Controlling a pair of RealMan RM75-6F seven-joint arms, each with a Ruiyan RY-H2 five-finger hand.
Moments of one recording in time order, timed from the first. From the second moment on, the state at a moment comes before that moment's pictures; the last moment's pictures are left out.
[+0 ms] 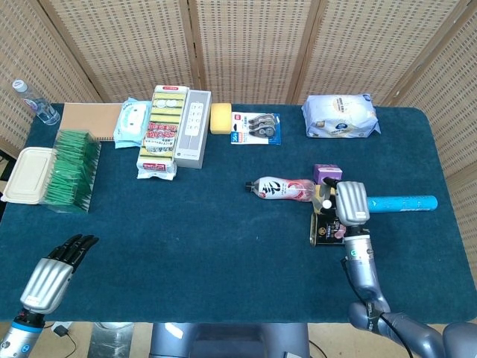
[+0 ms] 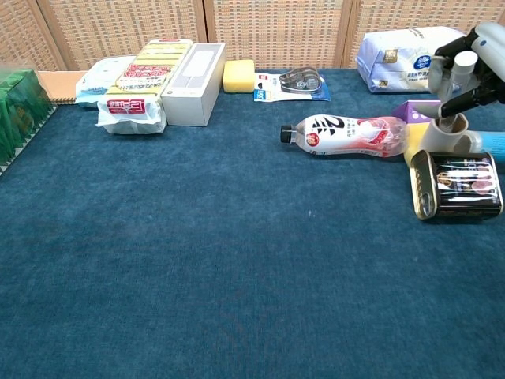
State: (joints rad) left arm -0.09 -1.31 0.10 -1.42 1.75 1.55 0.04; right arm 0.53 -1.73 0.29 -1.09 -1.34 1.32 0.08
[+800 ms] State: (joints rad) left arm -0.10 -1.37 0.09 -1.35 1.72 1.50 0.07; right arm 0.54 -1.73 0.30 -1.11 -1.34 1.33 0.08
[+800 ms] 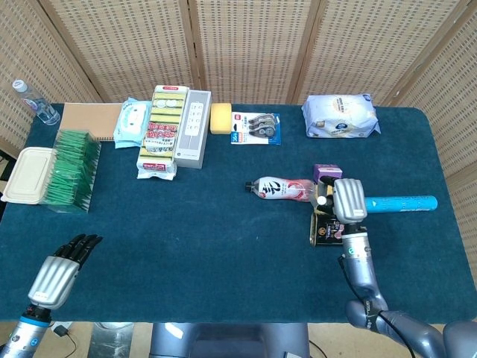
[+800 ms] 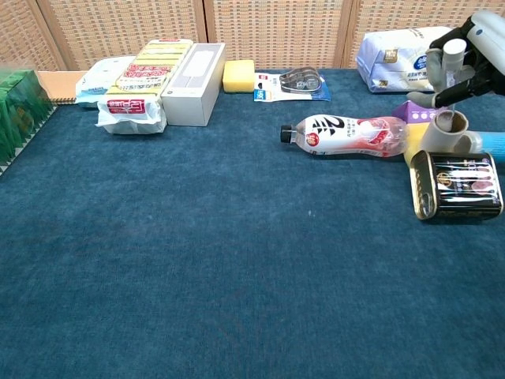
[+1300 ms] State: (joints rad) left arm -0.10 -1.37 0.09 -1.35 1.72 1.51 0.06; right arm 0.55 -1.73 0.30 -1.13 -1.35 1.34 0.08
